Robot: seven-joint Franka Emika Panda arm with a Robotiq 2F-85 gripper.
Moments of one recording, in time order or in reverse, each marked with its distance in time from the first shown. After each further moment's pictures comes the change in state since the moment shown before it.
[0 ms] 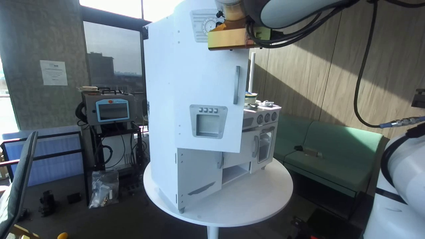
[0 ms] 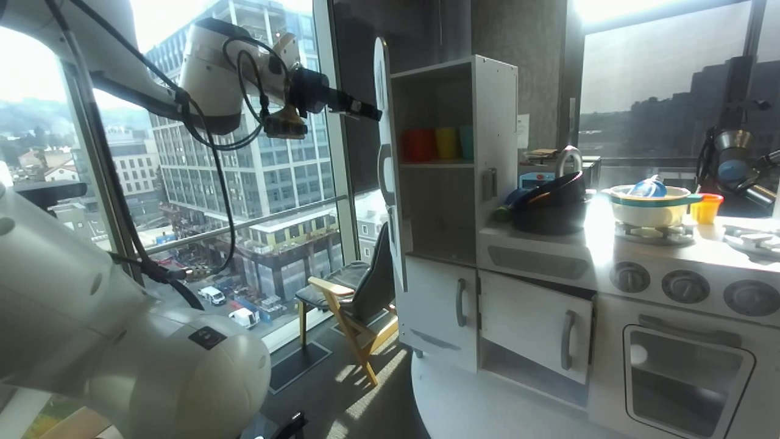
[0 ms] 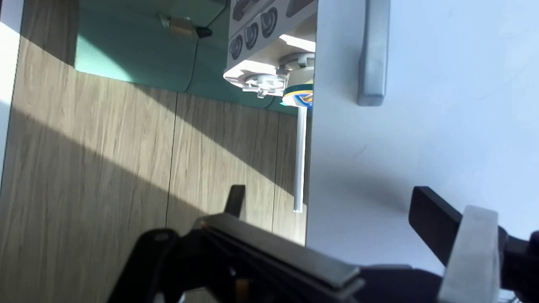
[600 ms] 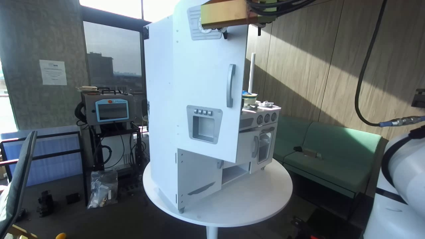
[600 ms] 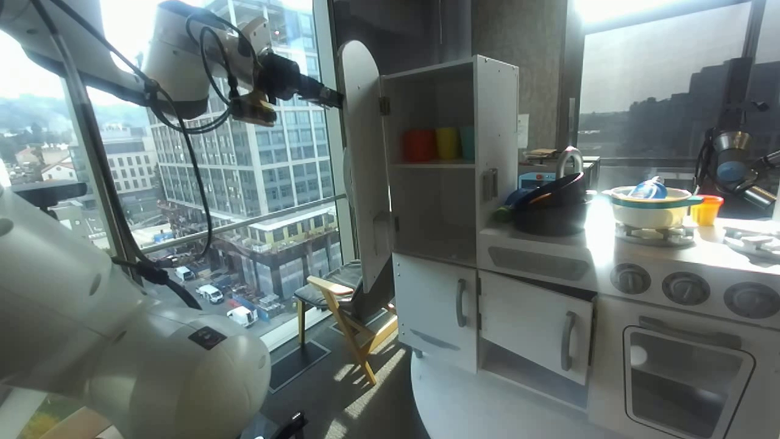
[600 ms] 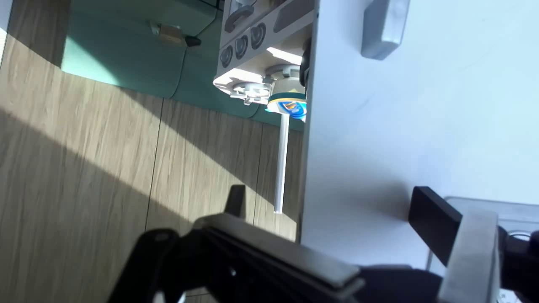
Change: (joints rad) arm 0.000 -0.005 0.092 0.099 0.104 -0.077 -0.092
